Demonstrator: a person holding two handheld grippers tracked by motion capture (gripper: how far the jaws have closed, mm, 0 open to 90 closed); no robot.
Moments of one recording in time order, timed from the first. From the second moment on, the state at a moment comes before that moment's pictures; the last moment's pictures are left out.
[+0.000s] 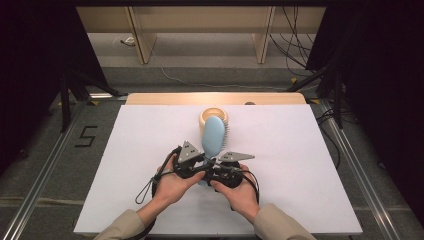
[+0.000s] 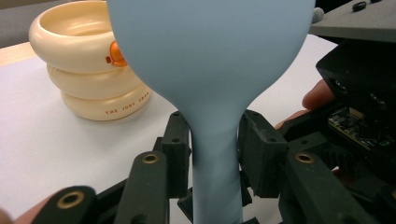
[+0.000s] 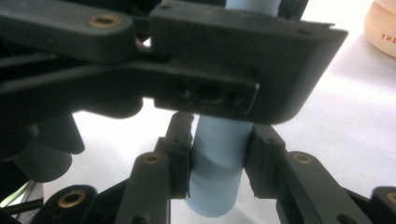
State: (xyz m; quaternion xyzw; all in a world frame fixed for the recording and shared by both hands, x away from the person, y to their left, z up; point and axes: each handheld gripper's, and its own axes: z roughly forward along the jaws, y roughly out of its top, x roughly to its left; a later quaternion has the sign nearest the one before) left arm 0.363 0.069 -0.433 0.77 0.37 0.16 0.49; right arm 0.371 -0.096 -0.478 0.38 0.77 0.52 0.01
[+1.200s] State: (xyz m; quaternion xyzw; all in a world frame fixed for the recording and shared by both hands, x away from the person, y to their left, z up) left arm 0.363 0.077 -0.416 0.78 0.34 0.19 0.48; right arm 0.373 -0.102 -0.472 0.38 0.75 0.54 0.02
